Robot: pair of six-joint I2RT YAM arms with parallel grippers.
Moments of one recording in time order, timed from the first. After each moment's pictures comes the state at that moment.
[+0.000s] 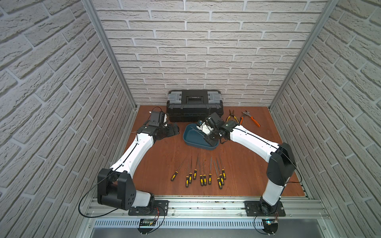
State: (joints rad) left arm -0.22 1.41 1.16 -0.63 0.17 -0.44; right arm 0.62 1.85 1.58 -0.82 0.00 -0.26
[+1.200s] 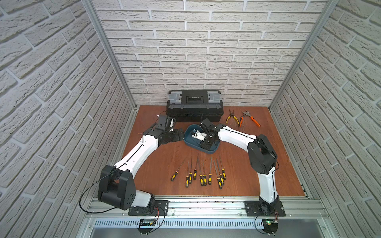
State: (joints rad) left arm -0.32 1.40 1.10 -0.63 0.16 -0.44; right arm 0.61 2.07 1.59 -0.77 -0.07 -0.37
